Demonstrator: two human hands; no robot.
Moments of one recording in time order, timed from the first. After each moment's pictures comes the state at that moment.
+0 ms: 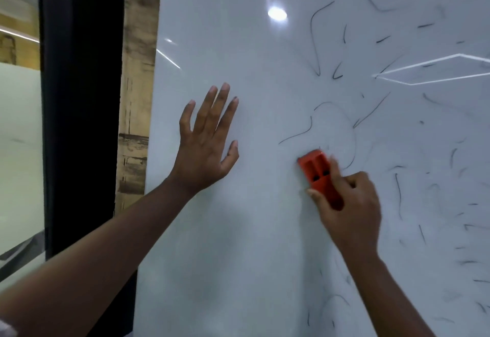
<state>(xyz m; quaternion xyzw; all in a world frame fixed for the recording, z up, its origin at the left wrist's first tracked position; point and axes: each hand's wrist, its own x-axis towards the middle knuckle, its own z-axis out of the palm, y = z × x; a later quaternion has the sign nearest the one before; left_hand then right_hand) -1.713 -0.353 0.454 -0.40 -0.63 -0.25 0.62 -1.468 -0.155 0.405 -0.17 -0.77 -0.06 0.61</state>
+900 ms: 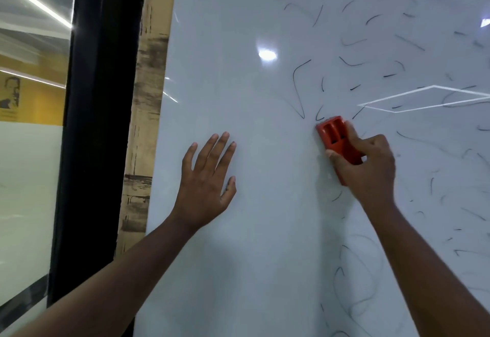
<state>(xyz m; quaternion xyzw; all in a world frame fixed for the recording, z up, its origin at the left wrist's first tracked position) -1.705 -0.356 0.457 -0.40 -0.62 -0.25 0.63 -1.462 -0.137 0.544 -0.16 -0.74 0.06 0.65</state>
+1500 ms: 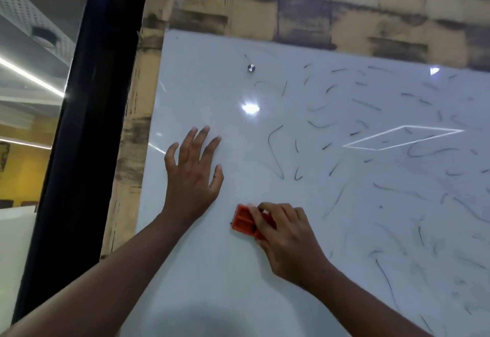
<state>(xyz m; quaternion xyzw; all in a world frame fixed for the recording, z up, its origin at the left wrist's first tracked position) -1.701 -0.356 0.603 -0.36 -0.58 -0.30 0.66 -1.530 -0.172 0.516 0.06 -0.77 -0.30 0.56</state>
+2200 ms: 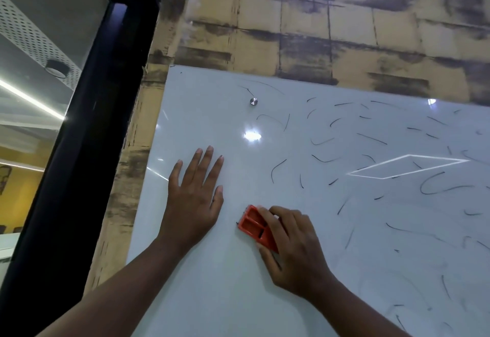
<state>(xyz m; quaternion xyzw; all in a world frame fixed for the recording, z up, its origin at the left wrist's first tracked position) -1.723 -0.343 0.631 -0.36 -0.58 -0.26 0.69 -1.551 -0.155 0.575 0.09 -0.73 -0.25 0.63</state>
